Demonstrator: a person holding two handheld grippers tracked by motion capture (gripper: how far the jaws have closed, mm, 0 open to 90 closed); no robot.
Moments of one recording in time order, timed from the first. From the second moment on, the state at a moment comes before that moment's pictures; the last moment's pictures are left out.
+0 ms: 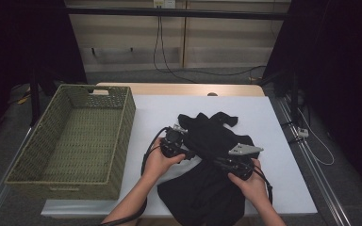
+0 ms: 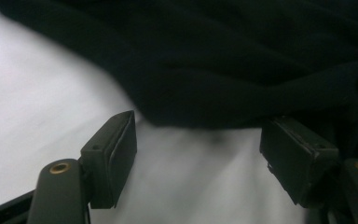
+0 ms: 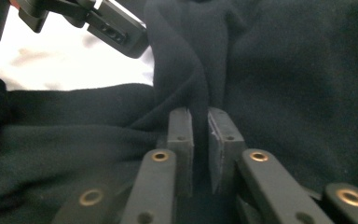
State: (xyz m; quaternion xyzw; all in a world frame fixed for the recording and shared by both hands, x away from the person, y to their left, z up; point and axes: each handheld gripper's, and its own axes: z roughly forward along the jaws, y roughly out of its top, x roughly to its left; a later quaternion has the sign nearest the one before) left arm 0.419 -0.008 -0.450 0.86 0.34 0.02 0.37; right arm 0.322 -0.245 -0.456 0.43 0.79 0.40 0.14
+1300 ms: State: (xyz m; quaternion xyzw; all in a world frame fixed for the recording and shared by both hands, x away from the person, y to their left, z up) left arm 0.447 0.030 -0.411 0.81 0.39 0.00 0.44; right arm 0.280 -0.180 -0.449 0.25 0.88 0.39 0.02
